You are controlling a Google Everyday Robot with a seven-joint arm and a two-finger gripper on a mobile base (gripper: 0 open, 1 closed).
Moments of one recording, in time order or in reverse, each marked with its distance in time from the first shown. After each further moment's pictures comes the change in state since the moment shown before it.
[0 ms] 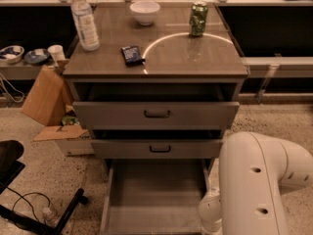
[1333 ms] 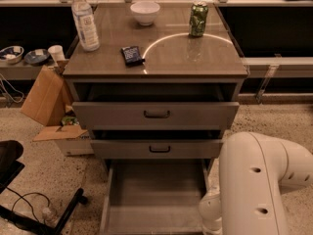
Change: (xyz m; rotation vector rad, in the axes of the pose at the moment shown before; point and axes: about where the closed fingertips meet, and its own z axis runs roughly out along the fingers) arm 0.005 -0.005 -0.002 -0.004 0.011 0.021
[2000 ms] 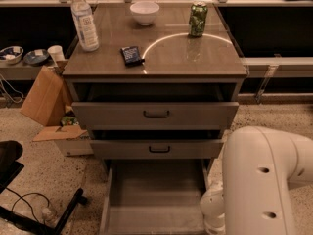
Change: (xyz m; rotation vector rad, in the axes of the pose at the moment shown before) arm 0.009 0.000 -0.028 0.016 0.024 0.023
